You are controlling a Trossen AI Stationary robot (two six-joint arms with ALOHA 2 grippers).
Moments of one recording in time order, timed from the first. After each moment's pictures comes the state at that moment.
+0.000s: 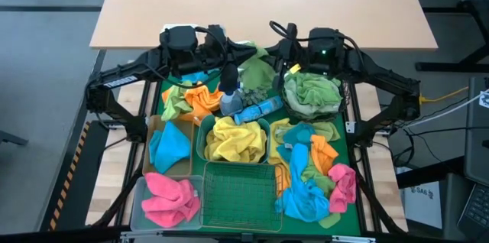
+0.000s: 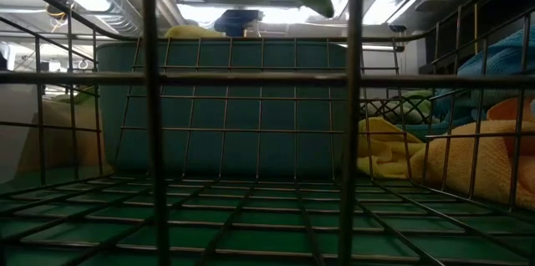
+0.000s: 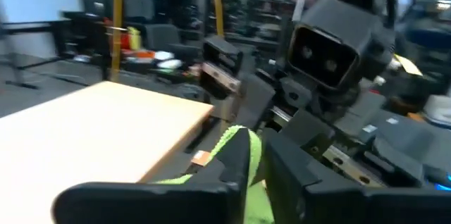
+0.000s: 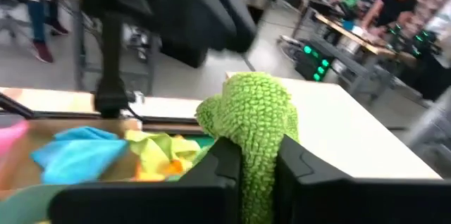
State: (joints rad) left arm 0.16 1.52 1.85 -0.35 -0.20 -0.12; right arm -0.19 1.50 1.85 -0.54 0.11 -0.27
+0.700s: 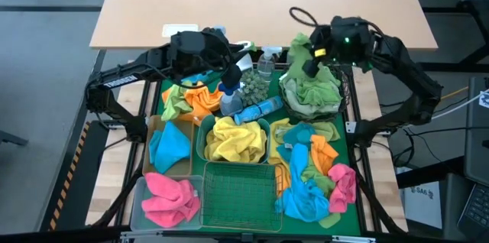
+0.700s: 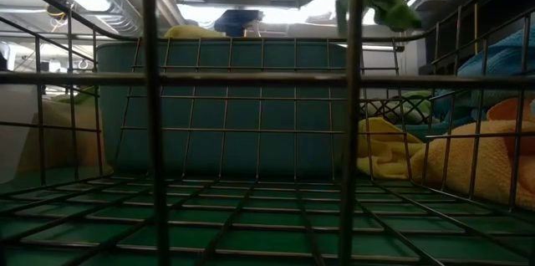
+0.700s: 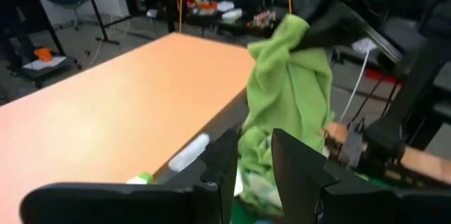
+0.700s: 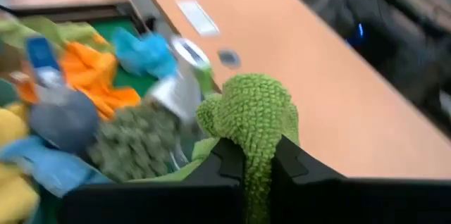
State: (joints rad) left arm 0.16 1.52 1.85 -0.59 -0.43 -0.12; right arm -0.37 1.37 1.90 -1.08 0.34 -0.16
